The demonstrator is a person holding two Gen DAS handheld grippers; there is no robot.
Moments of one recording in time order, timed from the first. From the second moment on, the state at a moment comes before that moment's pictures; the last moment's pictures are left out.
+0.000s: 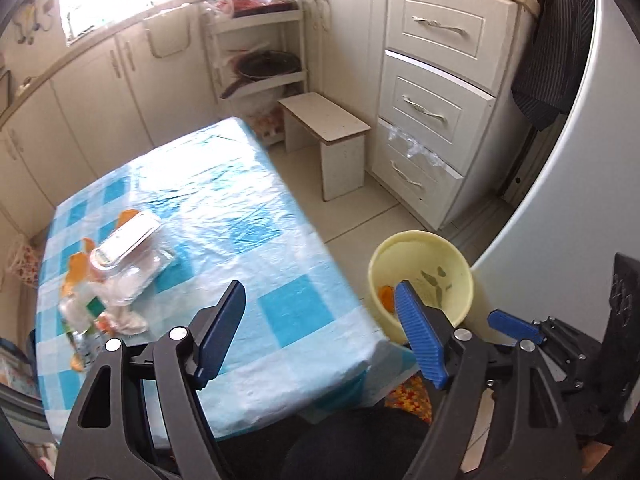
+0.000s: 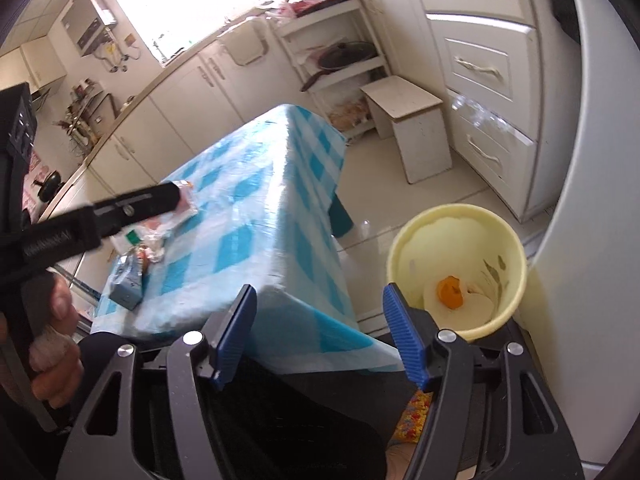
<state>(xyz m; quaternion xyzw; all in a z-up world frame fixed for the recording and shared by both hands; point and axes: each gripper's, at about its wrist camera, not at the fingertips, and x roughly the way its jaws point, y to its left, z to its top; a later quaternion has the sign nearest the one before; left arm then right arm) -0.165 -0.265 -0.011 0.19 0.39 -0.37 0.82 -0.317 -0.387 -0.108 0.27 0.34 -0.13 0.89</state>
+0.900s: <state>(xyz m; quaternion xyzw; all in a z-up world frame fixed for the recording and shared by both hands) -0.103 -0.122 -0.011 0.10 0.40 -0.26 0.88 -0.234 -0.278 -0.073 0.18 0.35 -0.06 0.92</state>
